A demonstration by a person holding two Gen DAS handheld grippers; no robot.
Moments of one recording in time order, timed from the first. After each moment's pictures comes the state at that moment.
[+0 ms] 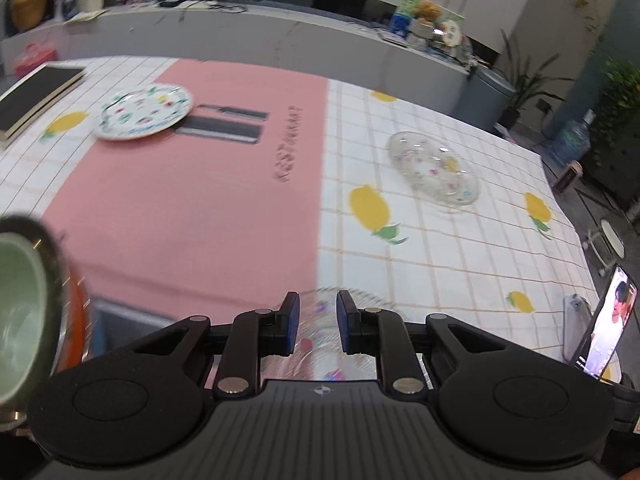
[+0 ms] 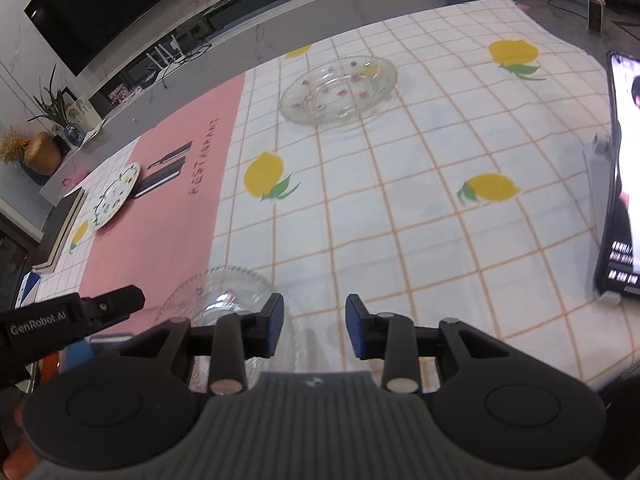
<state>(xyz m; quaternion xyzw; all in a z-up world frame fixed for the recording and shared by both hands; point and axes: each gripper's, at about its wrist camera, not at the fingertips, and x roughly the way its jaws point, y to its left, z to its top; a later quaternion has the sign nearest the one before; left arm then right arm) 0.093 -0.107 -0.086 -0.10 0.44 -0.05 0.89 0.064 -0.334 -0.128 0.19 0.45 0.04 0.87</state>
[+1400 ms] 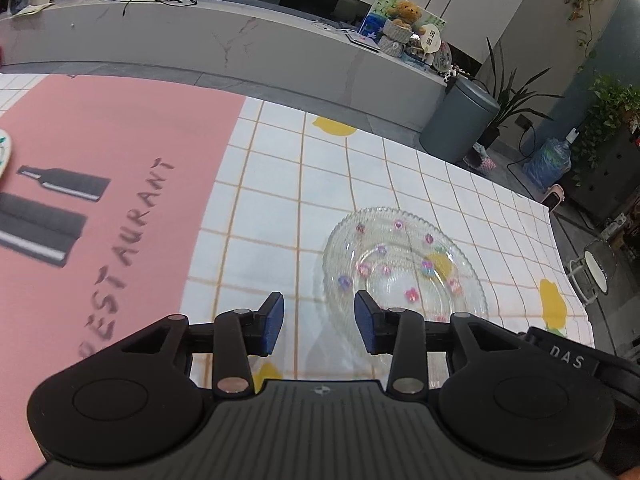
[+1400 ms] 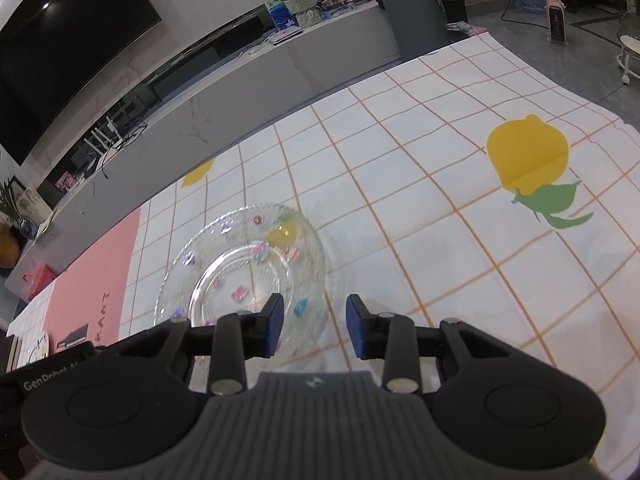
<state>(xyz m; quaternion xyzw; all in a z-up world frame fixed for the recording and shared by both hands) 0.297 -0.171 -0.146 -0.15 0.43 -0.10 0.89 0.260 -0.416 -0.162 0.24 0.39 -0.04 0.89</state>
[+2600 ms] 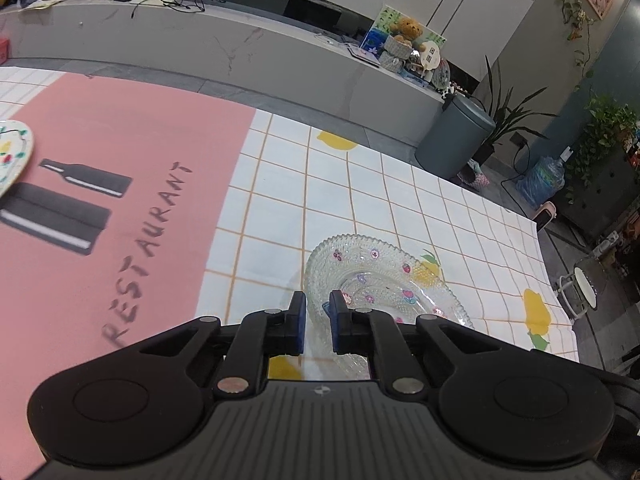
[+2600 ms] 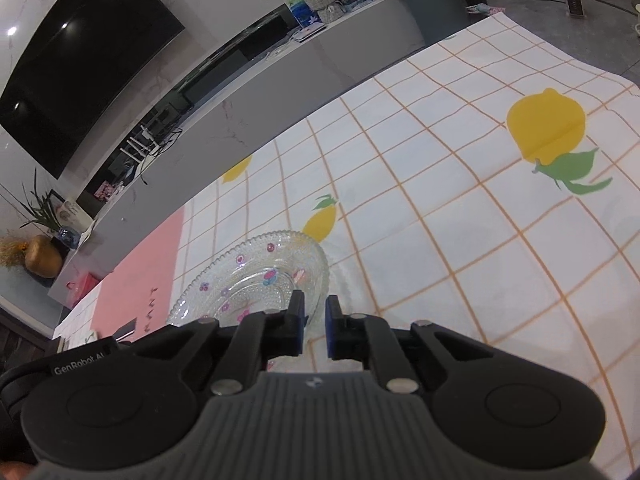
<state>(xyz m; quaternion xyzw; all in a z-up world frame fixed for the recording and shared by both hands) 0.266 -0.153 -0.127 -0.17 0.41 -0.10 0.89 0.235 -0.417 -0.155 0.29 0.38 0.01 0.88</state>
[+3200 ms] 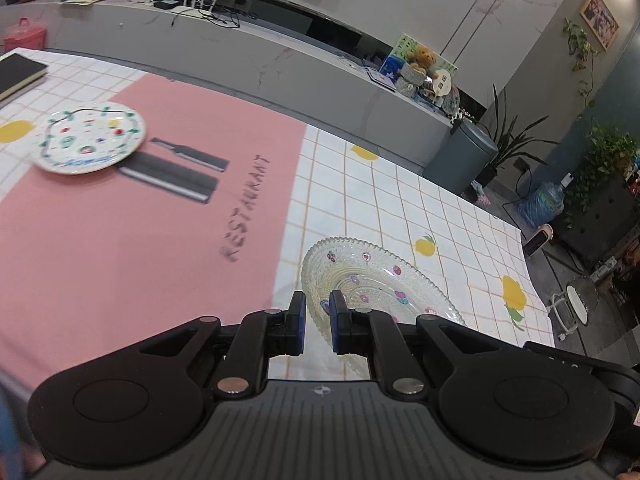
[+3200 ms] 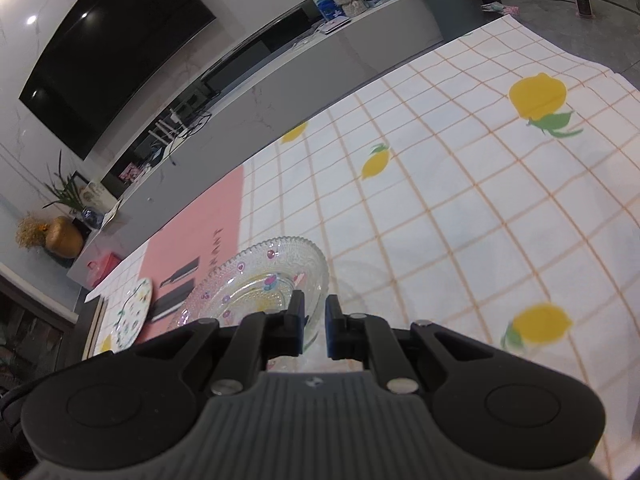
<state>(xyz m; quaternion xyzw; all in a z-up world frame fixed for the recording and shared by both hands) 0.159 -0.094 -0.092 -0.20 0.39 -0.07 0.90 0.144 -0.359 -0.115 0.29 0.39 0.04 0.87</state>
